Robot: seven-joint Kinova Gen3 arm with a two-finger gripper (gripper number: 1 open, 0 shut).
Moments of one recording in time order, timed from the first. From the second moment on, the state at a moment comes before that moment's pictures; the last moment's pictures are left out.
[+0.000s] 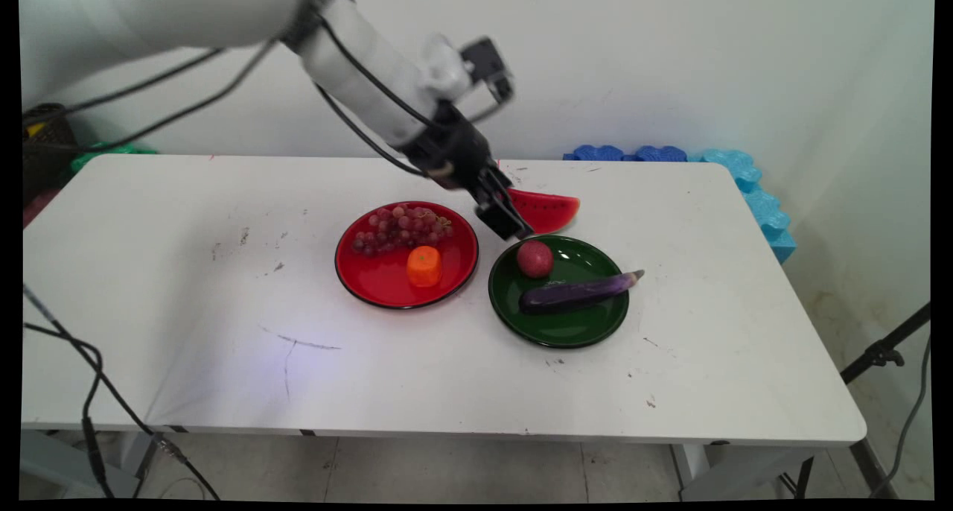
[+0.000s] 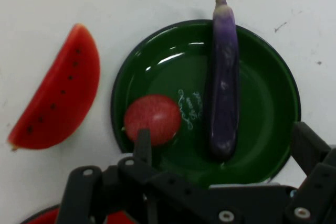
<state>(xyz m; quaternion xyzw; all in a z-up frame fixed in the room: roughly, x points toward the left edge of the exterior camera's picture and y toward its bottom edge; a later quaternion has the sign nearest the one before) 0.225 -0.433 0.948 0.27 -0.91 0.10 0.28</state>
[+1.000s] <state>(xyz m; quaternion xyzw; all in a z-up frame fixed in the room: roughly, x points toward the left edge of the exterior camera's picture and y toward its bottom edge) 0.136 -0.475 0.830 0.27 -0.92 0.07 0.27</state>
